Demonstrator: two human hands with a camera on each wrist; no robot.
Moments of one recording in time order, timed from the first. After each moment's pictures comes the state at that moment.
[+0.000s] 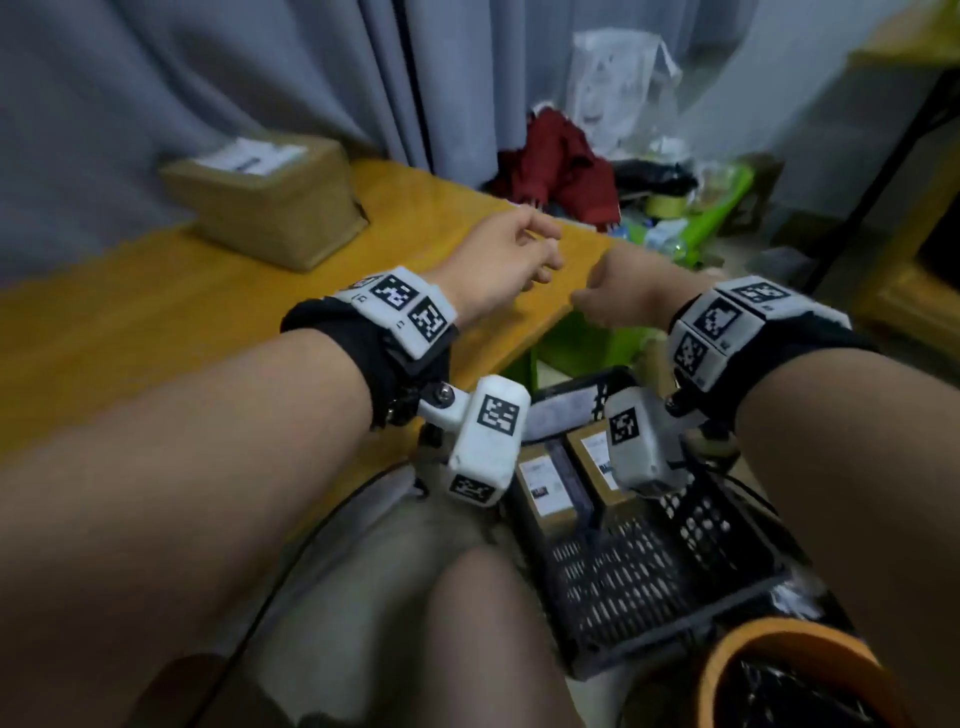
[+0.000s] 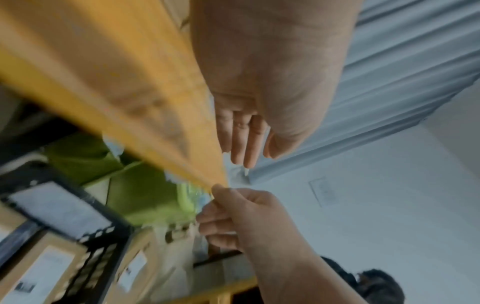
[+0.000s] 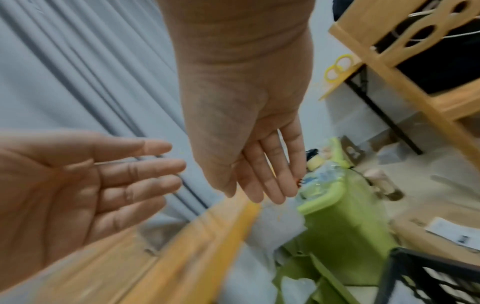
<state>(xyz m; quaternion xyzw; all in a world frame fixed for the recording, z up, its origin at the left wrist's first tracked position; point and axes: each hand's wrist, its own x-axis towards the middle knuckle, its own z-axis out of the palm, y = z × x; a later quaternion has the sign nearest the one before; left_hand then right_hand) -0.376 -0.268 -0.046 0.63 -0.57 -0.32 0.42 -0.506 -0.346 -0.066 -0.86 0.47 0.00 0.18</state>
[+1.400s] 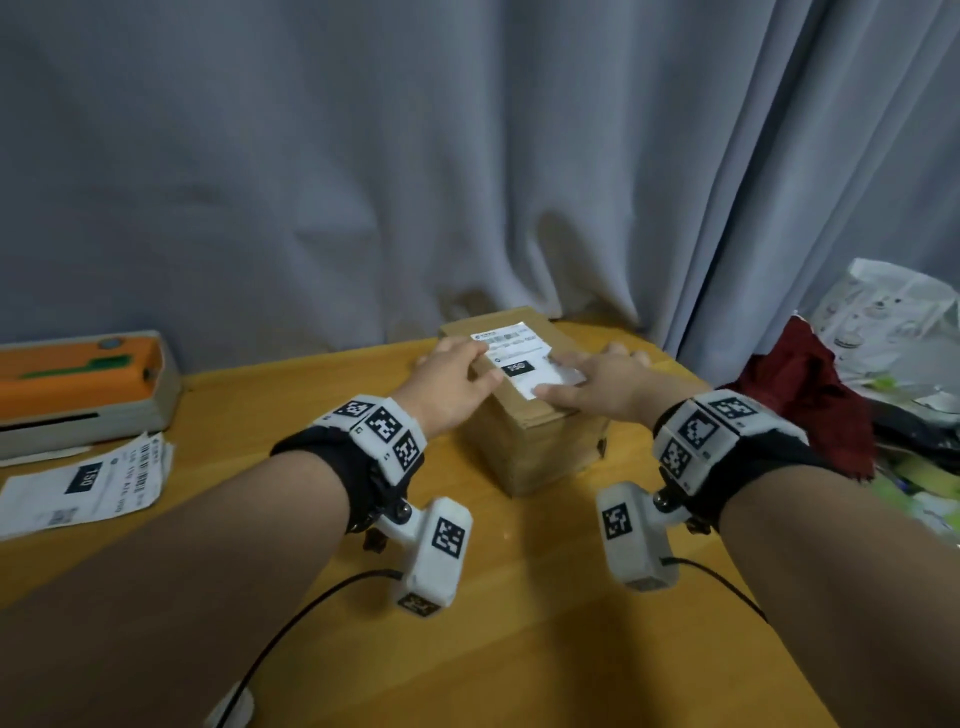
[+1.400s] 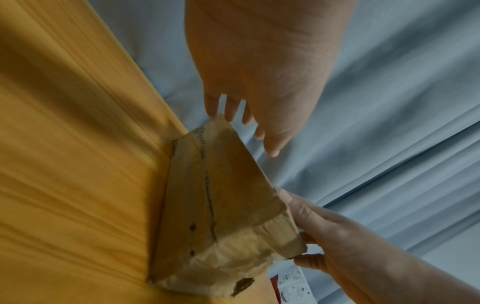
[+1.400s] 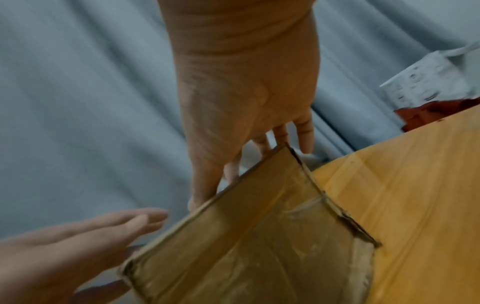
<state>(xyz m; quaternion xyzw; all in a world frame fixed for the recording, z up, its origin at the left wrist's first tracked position) -0.028 -0.187 -0.019 0.85 -0.43 -0.09 0.30 -0.160 -0.329 0.013 -0.92 0.36 0.08 0.12</state>
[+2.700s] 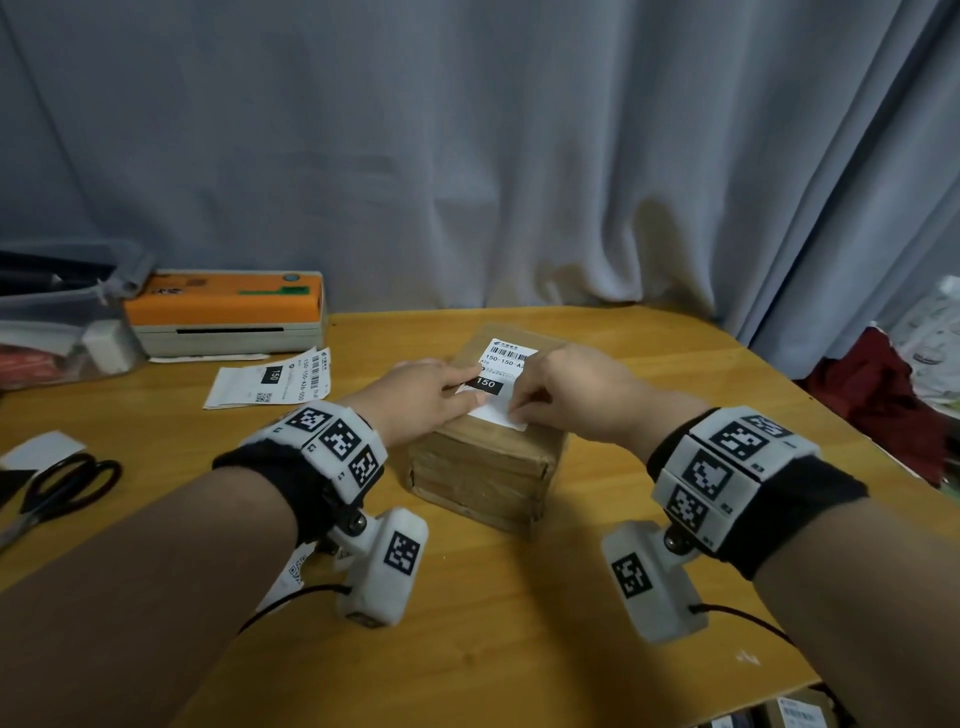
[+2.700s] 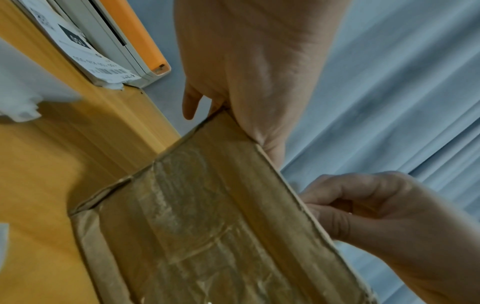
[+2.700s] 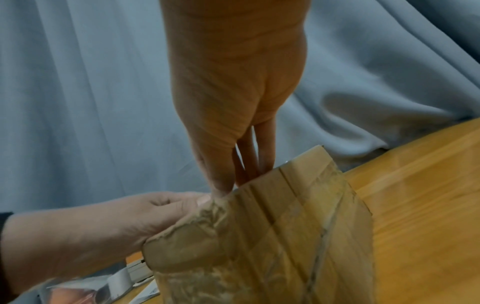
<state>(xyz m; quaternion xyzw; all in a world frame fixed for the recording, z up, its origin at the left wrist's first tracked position) -0.048 0.004 -0.024 0.88 -0.41 -0.13 0.20 -0.168 -0.149 0.023 -1.00 -0.01 0.00 0.05</state>
